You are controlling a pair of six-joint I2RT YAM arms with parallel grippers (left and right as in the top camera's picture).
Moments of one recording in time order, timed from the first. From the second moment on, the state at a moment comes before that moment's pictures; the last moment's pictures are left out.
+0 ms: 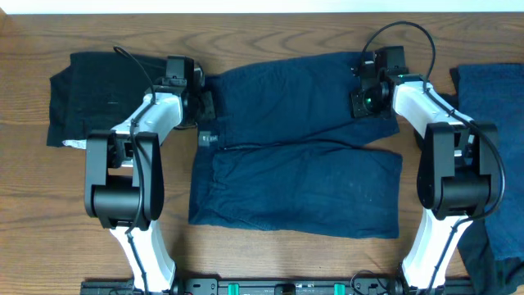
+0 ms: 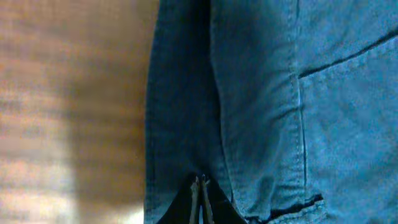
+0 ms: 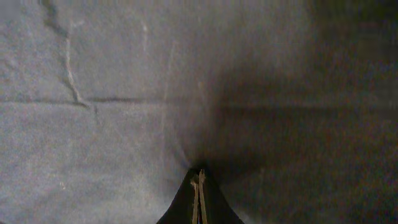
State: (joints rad) left arm -0.08 2.06 1.30 -0.42 0.17 -0.24; right arm 0.07 2.12 1.42 -0.50 -0.18 -0.08
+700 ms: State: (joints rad) left arm -0.06 2.04 1.38 -0.57 0.16 -0.17; right arm 0.07 2.15 1.46 -0.45 -0.15 -0.06
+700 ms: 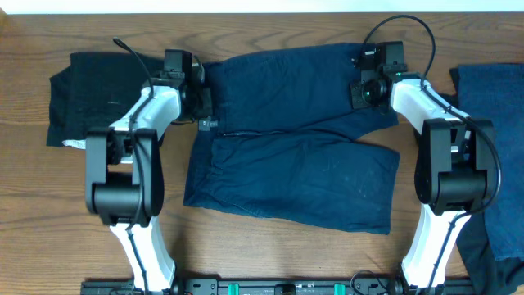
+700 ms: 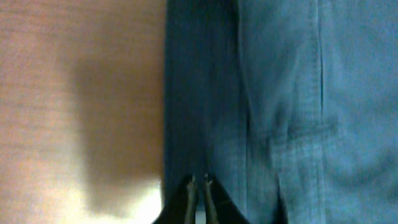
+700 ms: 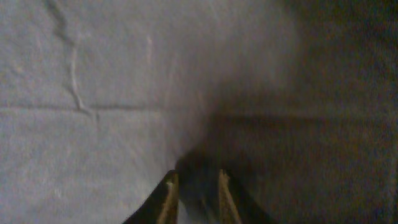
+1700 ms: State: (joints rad) left arm -0.06 2.02 1.34 -0.90 0.46 -0.14; right arm -0.08 1.94 1.46 -0.86 -0.14 -0.06
